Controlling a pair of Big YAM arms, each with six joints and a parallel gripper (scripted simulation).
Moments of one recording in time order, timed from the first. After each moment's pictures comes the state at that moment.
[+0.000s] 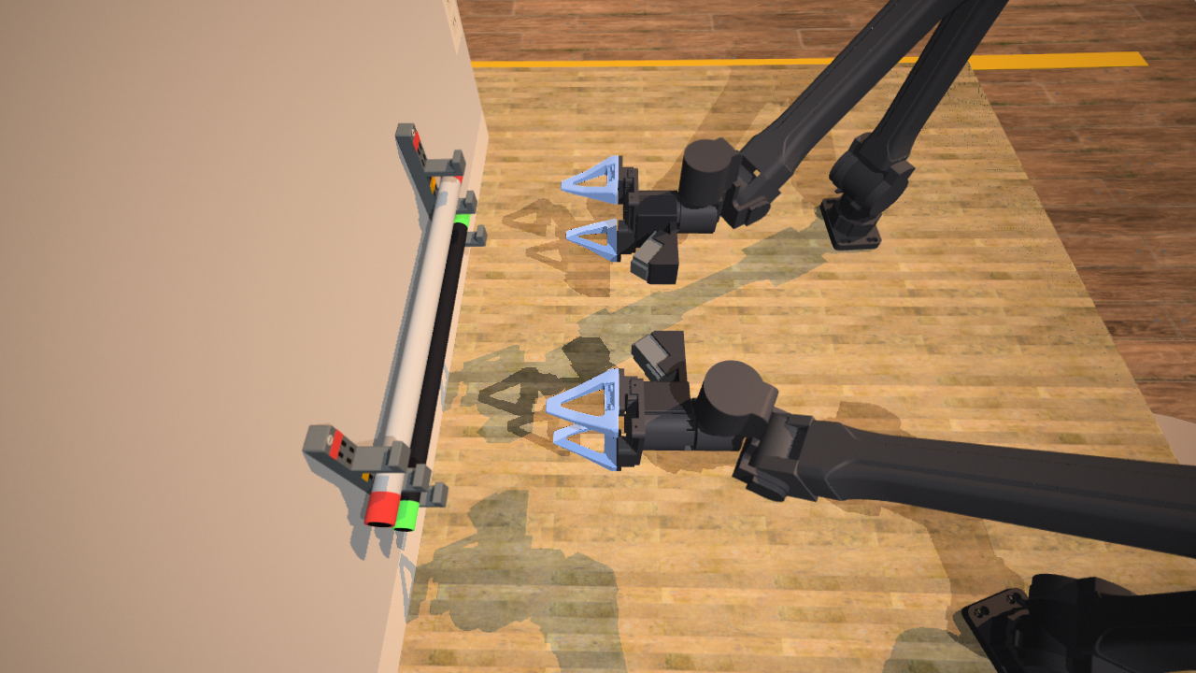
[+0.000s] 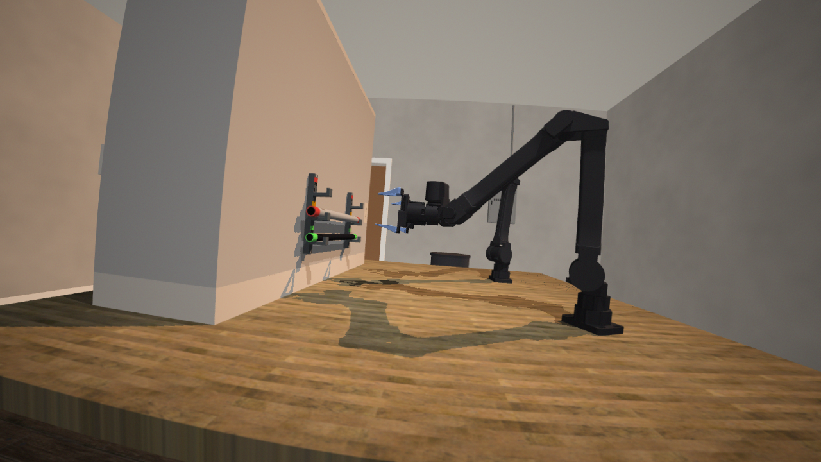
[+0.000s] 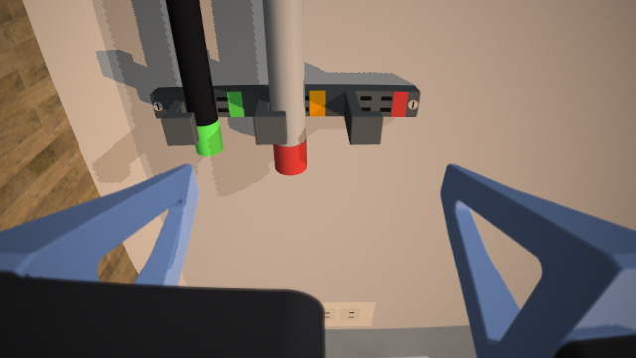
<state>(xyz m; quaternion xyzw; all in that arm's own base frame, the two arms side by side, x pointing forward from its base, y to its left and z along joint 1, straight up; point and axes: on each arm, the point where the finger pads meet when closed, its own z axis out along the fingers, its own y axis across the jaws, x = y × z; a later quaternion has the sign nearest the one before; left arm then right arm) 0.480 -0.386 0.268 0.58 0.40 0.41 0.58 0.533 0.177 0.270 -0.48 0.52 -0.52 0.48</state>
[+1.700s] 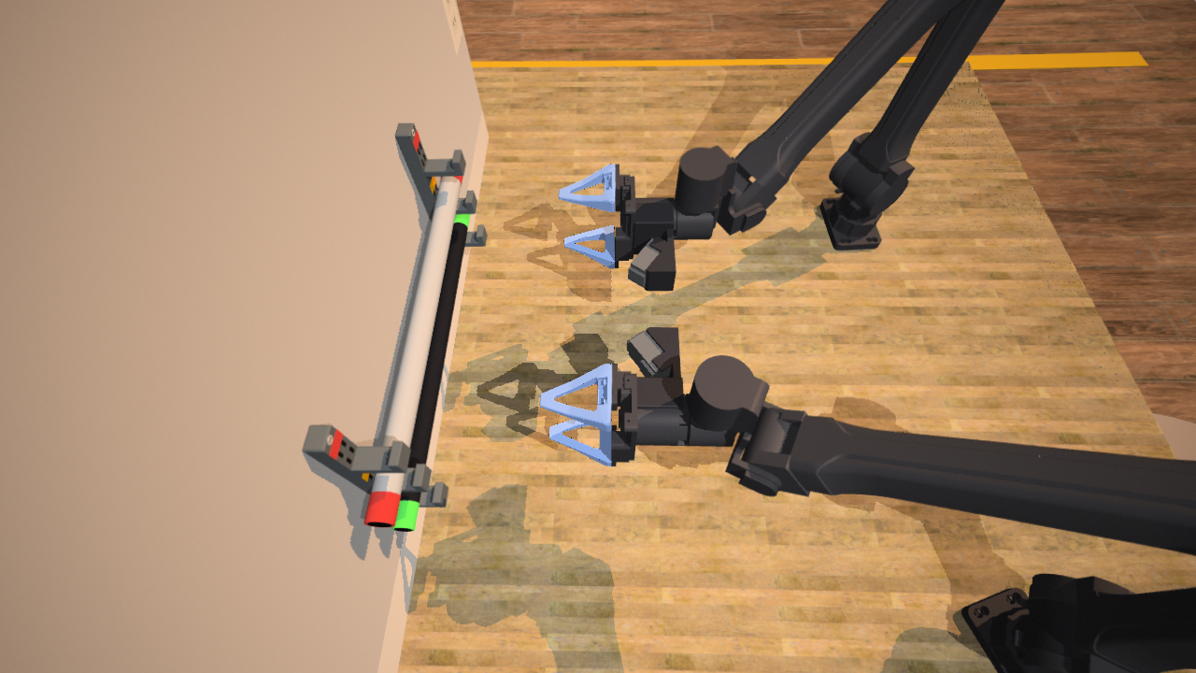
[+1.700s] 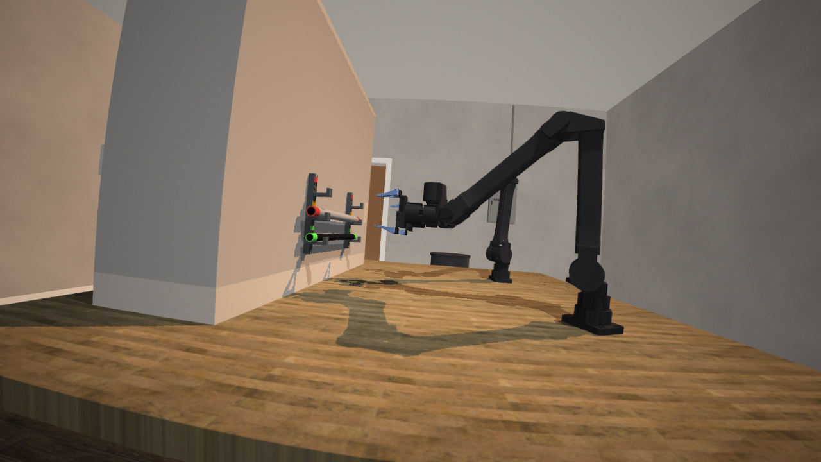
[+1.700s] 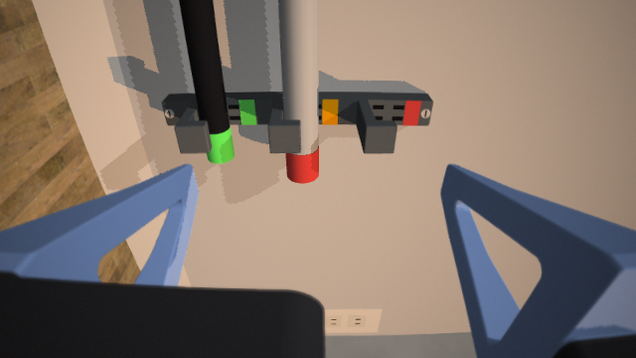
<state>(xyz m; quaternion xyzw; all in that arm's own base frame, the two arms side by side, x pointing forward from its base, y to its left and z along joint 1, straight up) 0.483 -0.396 0.264 0.58 0.40 0.40 0.58 0.536 0.181 0.259 -0.49 0.51 -0.51 0.48</state>
